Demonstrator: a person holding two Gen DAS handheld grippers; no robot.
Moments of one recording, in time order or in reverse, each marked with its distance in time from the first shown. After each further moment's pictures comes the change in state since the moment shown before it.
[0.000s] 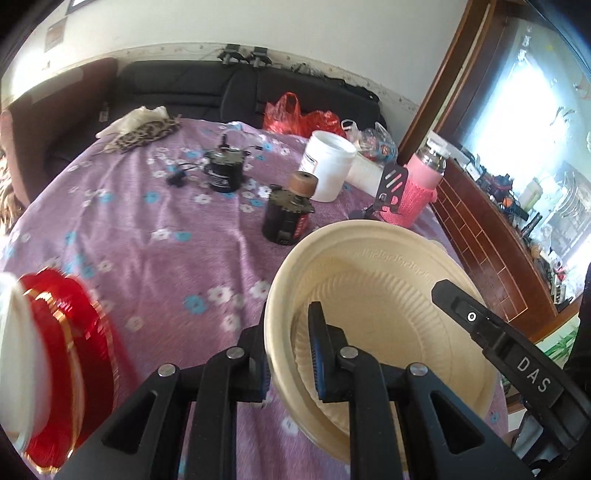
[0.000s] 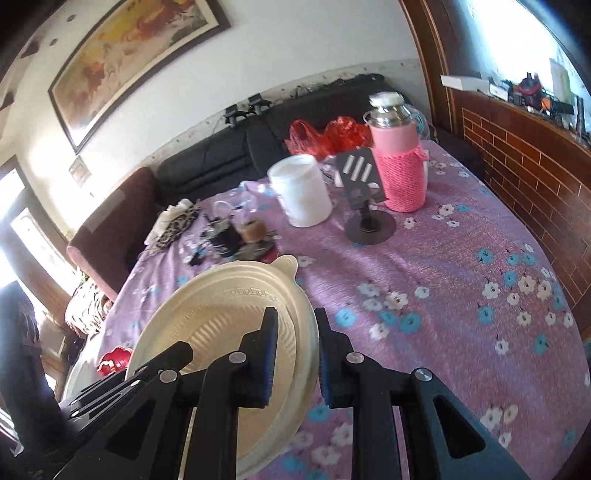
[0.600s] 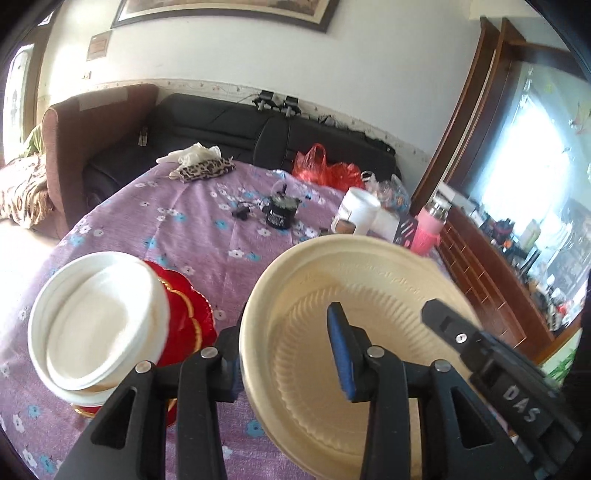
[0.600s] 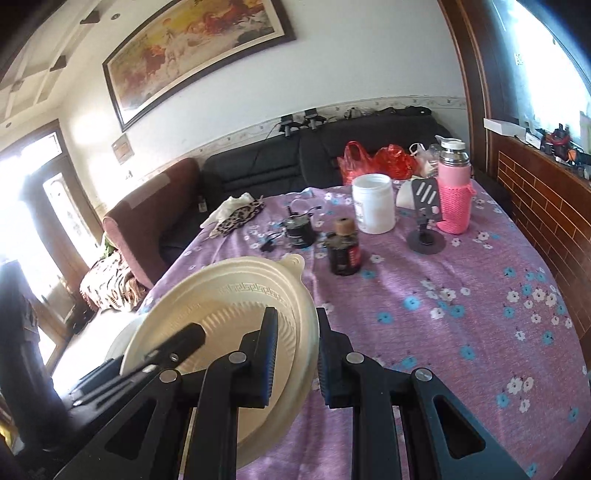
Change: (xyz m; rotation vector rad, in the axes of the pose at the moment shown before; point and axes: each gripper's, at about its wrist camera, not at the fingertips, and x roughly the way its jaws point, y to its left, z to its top) left arm -0.107 0.059 -0.037 -0.074 -0.202 0.032; right arm -0.056 0.097 -0.046 -0.153 -0.049 0.087
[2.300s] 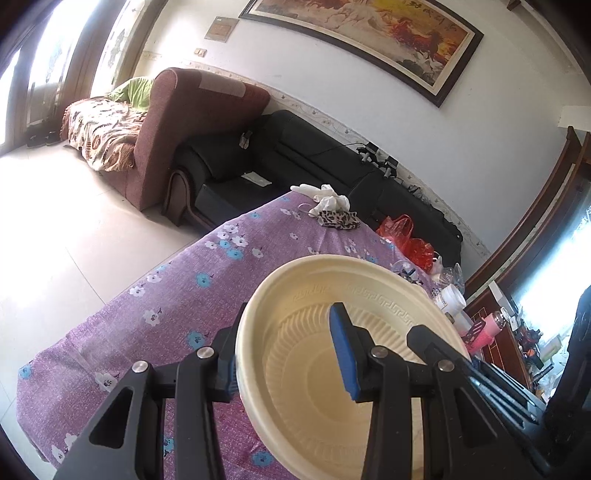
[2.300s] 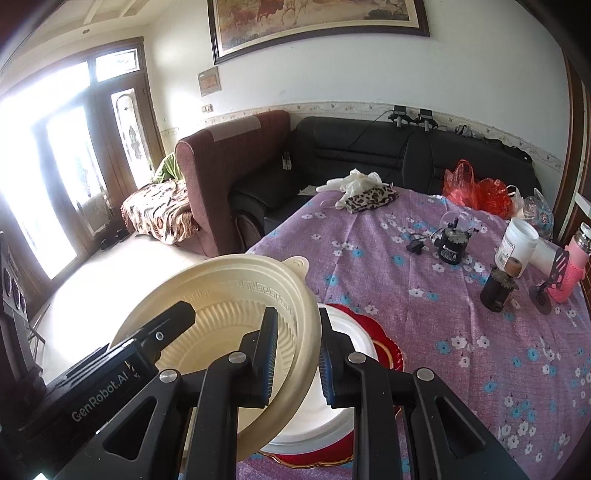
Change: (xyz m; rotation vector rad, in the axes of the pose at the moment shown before) left arm -0.069 0.216 0.018 -0.349 -0.137 0.155; right arm 0.088 0.218 -0.023 -0.338 0.124 0.145
